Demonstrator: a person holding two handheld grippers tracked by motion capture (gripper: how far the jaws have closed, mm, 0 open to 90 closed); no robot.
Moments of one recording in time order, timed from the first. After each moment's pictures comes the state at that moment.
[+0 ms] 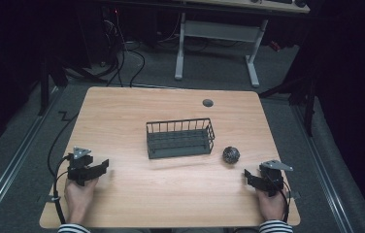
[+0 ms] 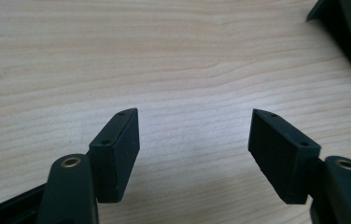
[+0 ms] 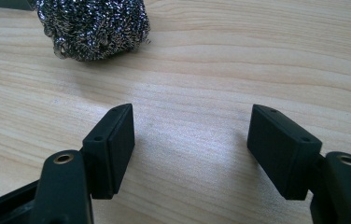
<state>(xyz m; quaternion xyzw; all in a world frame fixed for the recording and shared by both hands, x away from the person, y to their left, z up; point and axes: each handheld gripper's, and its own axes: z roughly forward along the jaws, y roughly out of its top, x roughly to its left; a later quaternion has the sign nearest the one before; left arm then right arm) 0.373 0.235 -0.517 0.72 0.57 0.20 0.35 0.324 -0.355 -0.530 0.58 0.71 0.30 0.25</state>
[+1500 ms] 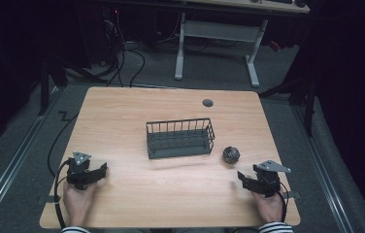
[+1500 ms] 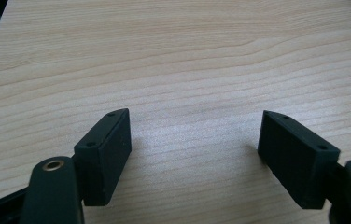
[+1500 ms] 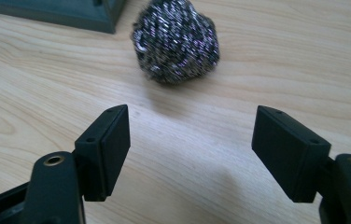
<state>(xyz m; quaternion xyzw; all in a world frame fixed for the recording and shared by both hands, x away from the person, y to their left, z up) 0.370 0.240 -0.538 0.72 0.57 0.24 0.32 0.312 -0.333 -0.509 0.53 0.74 0.34 0.24</state>
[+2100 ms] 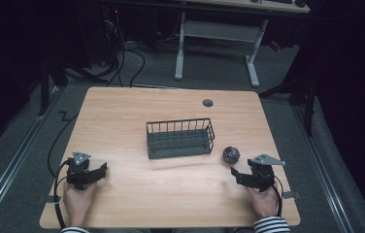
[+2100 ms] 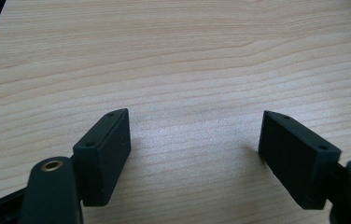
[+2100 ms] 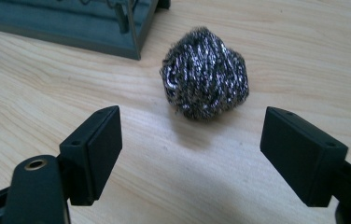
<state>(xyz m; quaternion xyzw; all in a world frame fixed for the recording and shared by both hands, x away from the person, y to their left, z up) 0.370 0.241 -0.538 0.72 0.57 0.24 0.33 0.327 -0.317 -0.497 0.52 0.75 0.36 0.22</state>
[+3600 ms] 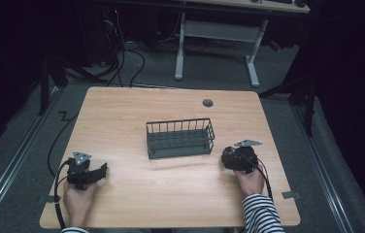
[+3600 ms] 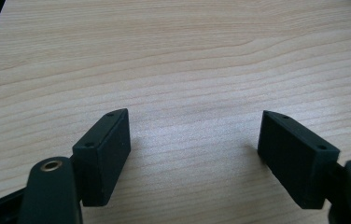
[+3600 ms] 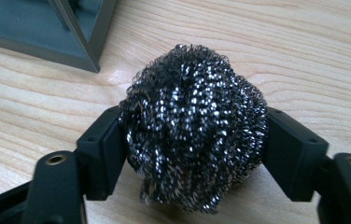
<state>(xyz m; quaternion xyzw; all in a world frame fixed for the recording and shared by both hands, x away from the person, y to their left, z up) 0.370 0.239 -0.538 0.72 0.56 0.24 0.32 0.396 -0.293 -0.518 0.54 0.77 0.28 0.20</state>
